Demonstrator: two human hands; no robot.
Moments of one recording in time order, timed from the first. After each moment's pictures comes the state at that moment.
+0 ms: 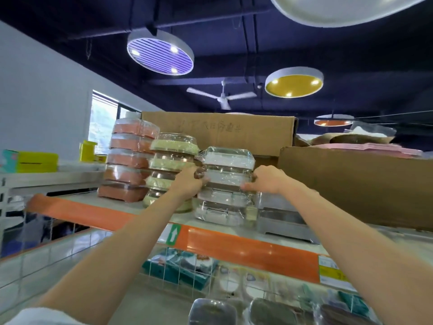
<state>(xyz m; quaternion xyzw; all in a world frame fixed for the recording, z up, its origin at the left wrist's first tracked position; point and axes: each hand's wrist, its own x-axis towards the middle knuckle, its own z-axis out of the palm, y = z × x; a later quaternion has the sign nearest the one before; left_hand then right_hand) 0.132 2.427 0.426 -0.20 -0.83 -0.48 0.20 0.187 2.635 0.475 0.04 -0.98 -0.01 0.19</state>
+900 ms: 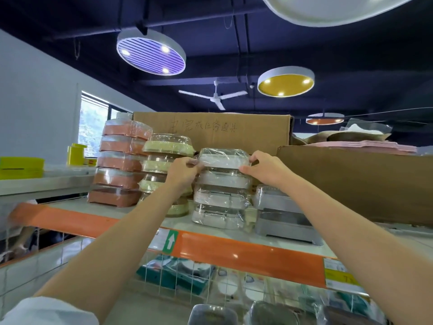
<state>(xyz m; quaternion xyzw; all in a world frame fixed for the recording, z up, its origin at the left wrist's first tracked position) 0.114 2.427 0.448 -0.20 -0.76 -0.57 0.23 0.197 2.630 0.483 0.05 -0.94 0.21 0.28</state>
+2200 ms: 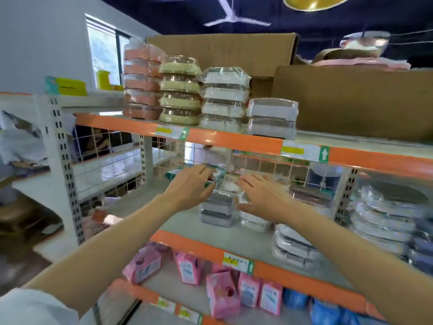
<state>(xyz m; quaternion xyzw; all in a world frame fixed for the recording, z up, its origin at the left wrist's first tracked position) 0.317 2.414 0.259 -0.34 -0.88 -0.06 0.33 0.387 2.619 0.278 0.22 -0.95 -0.12 0.17</state>
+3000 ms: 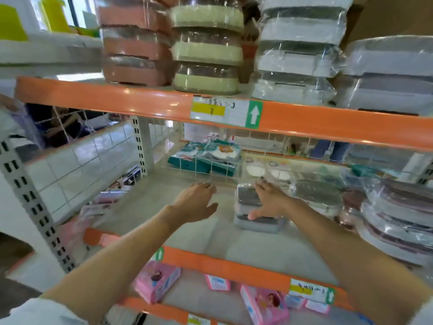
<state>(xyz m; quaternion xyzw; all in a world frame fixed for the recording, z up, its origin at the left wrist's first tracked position) 0.114 2.331 0.156 -0.36 -0.92 -0.08 0.09 0.146 2.558 0.157 0.00 -0.99 0.01 -0.10</state>
